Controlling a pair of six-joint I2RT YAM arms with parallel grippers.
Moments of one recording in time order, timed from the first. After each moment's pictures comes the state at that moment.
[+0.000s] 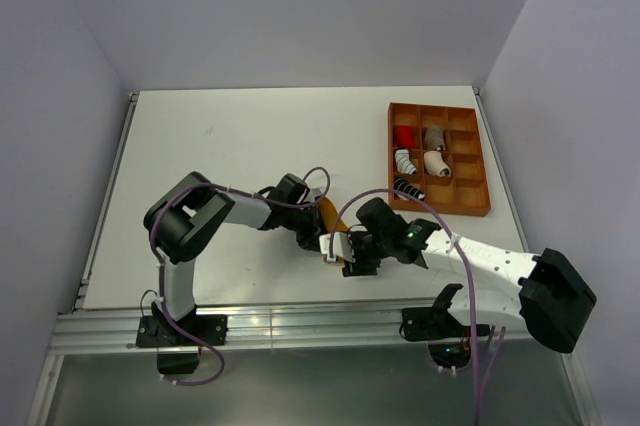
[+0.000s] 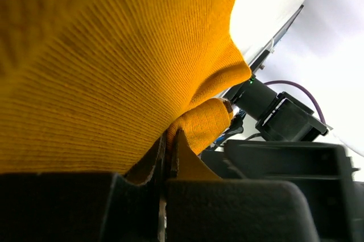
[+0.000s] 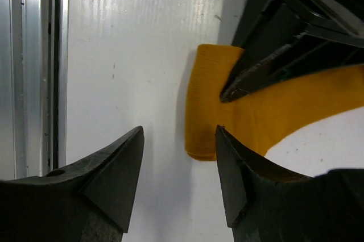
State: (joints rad) left arm -0.73 1.96 0.90 0.13 0.75 -1.10; right arm 0.80 1.13 0.56 -0.39 -0.41 -0.80
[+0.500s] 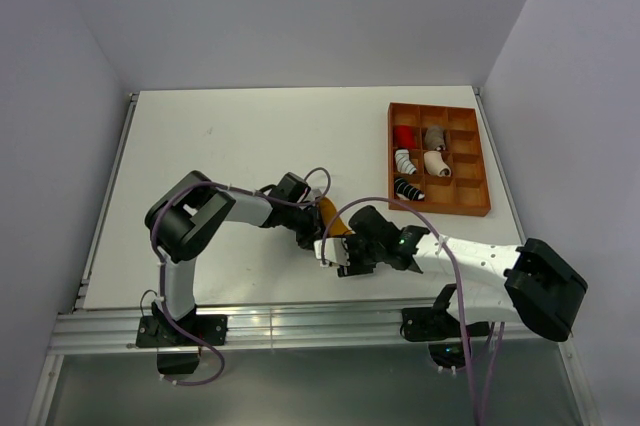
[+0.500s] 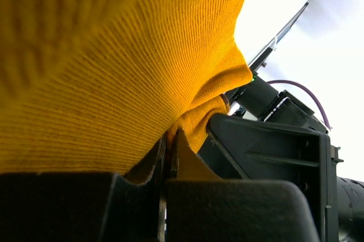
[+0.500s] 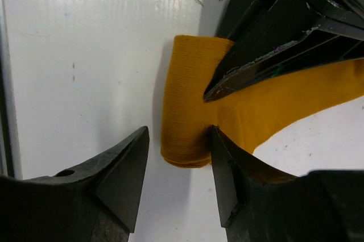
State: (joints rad) left arm -0.73 1.97 0.92 0.07 0.76 -1.08; right arm 0.88 1.21 0.50 -0.25 -0.25 -0.80
